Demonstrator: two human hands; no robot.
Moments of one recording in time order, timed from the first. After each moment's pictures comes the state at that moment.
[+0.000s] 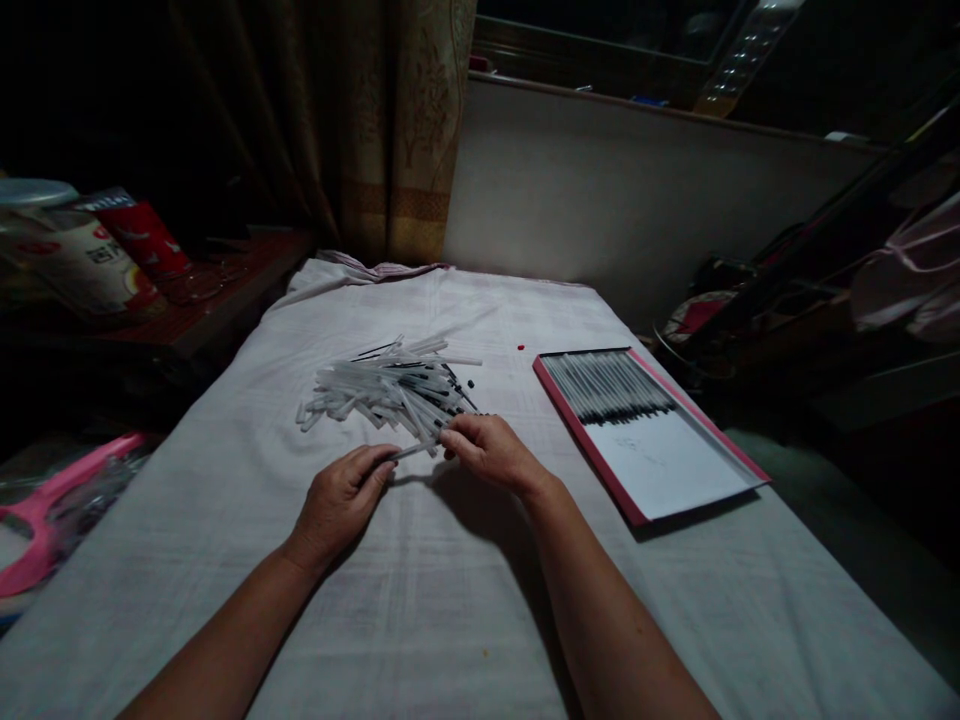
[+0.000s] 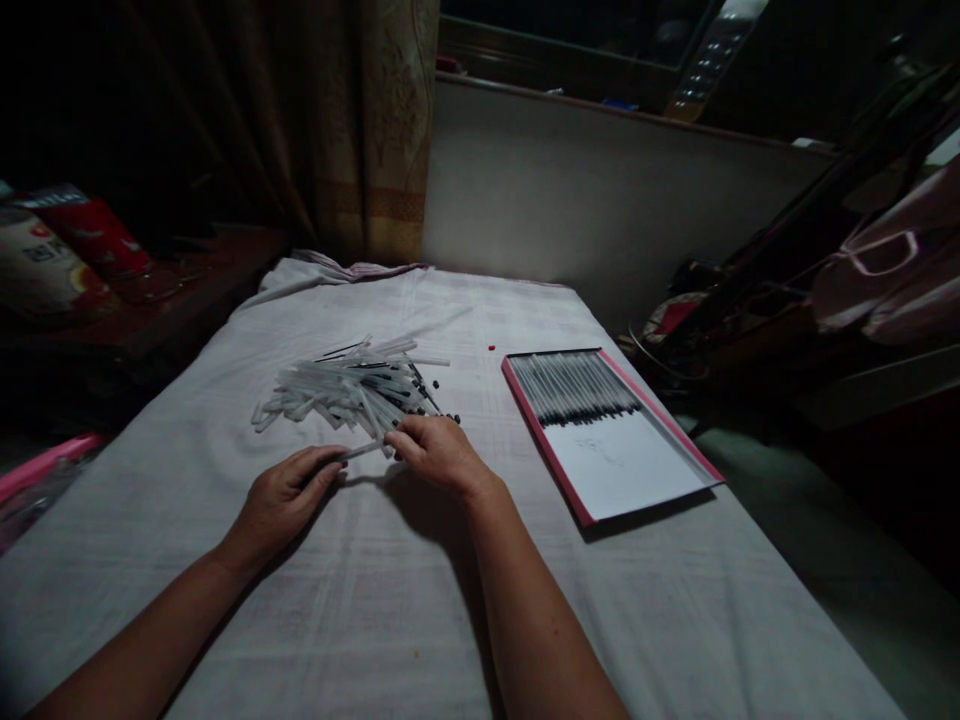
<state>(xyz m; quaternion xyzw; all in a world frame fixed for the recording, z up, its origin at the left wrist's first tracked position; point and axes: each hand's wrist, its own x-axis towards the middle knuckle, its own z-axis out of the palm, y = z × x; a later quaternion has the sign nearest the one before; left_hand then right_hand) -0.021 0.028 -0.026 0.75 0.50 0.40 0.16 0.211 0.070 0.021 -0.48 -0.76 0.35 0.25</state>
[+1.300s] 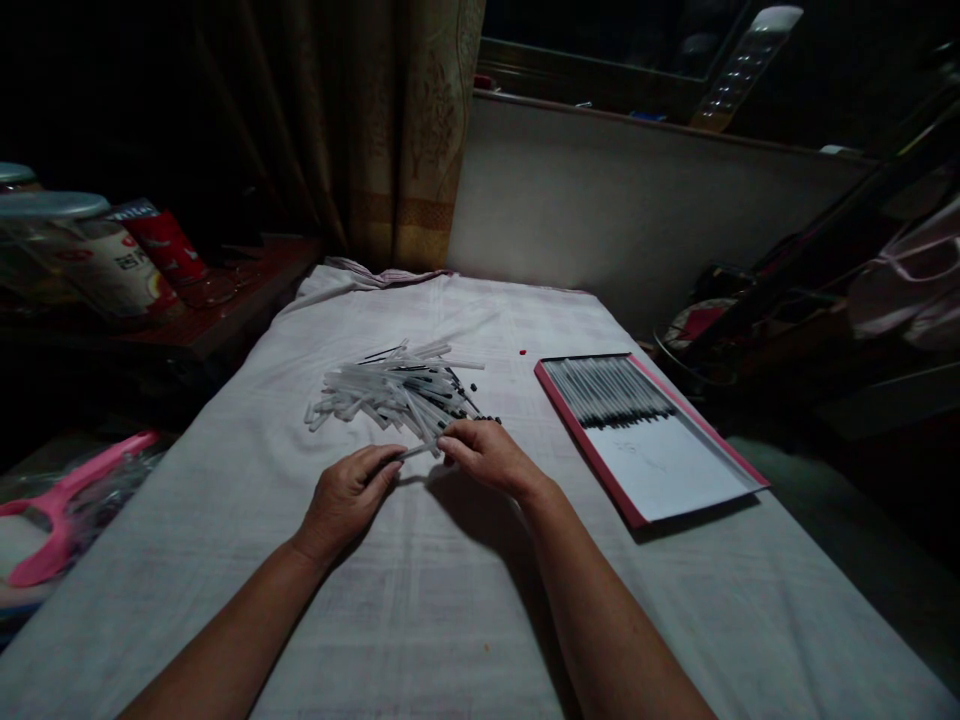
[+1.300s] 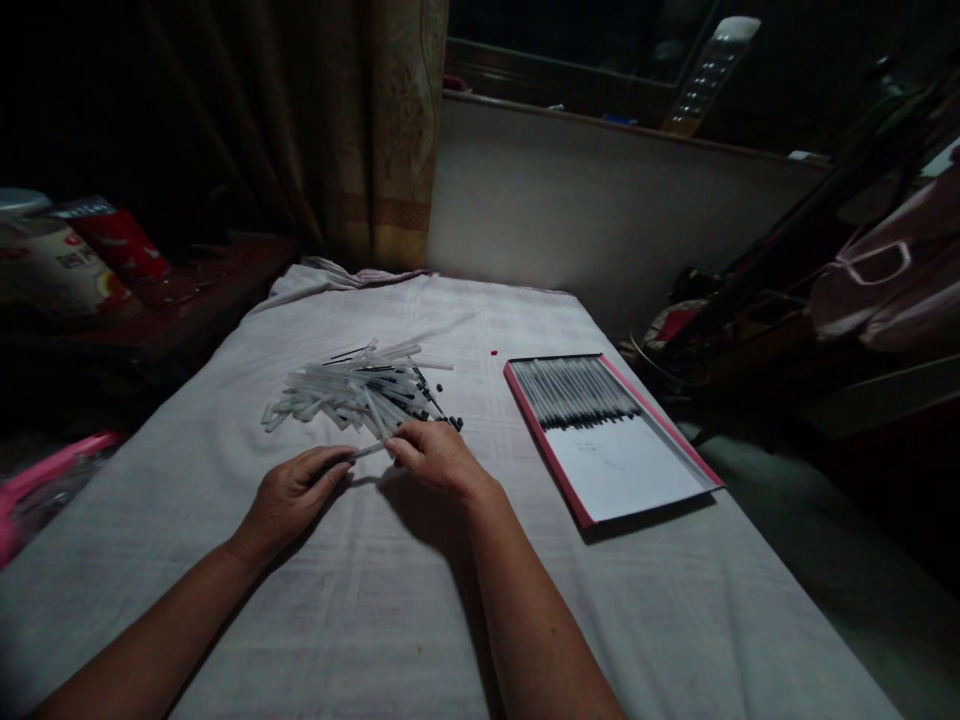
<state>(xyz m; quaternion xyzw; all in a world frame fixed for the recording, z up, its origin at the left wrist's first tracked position) -0.021 0.029 -0.028 0.75 0.50 0.41 0.18 0.205 0.068 0.017 -0.46 -0.77 0.37 0.25</state>
